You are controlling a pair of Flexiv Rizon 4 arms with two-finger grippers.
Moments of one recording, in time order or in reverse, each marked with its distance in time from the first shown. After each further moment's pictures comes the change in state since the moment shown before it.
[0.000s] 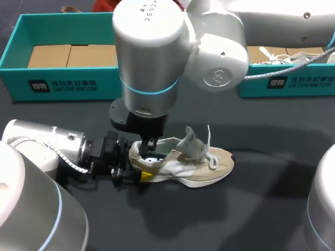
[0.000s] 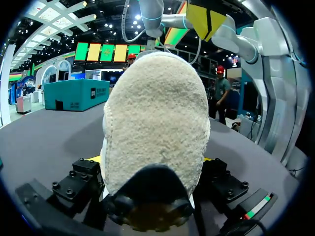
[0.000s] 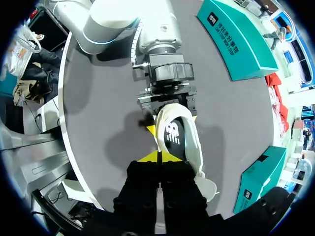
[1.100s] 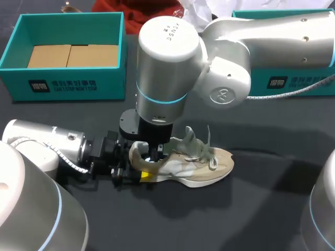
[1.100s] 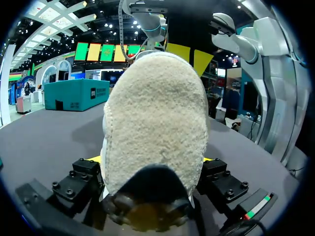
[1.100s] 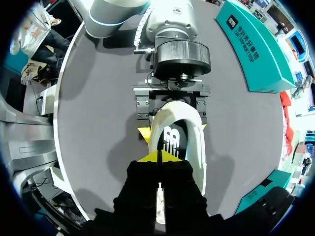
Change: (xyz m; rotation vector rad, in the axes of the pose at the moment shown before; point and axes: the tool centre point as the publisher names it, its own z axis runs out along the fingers) left arm 0.000 0.000 0.000 0.000 0.000 0.000; right arm -0.016 -0.001 0.064 -0.059 0.060 -0.164
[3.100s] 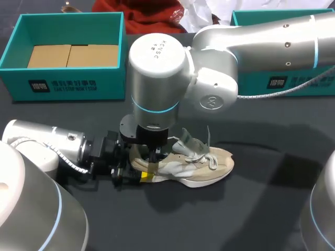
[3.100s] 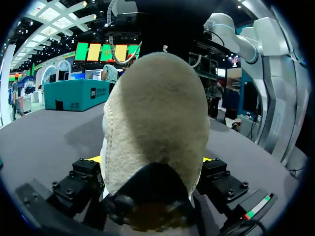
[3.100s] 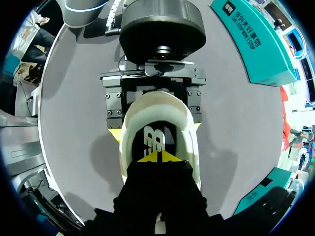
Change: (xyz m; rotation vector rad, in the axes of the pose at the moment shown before) left arm 0.000 0.000 0.000 0.000 -0.001 0.000; right arm -0.026 -0.006 0.042 0.057 -0.049 0.024
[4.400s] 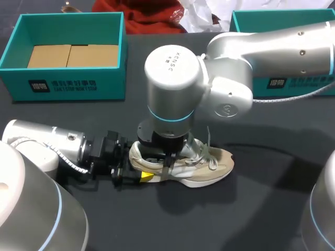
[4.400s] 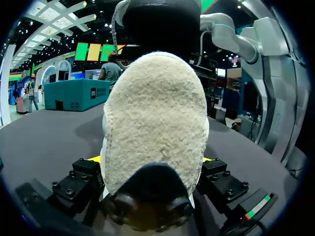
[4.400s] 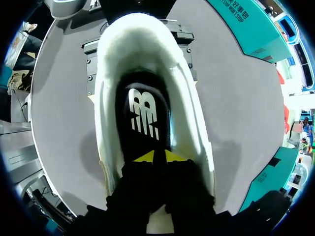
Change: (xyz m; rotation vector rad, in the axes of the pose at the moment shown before) left arm 0.000 0.000 0.000 0.000 0.000 0.000; right arm -0.003 -0.049 0.016 0.052 -0.039 0.105
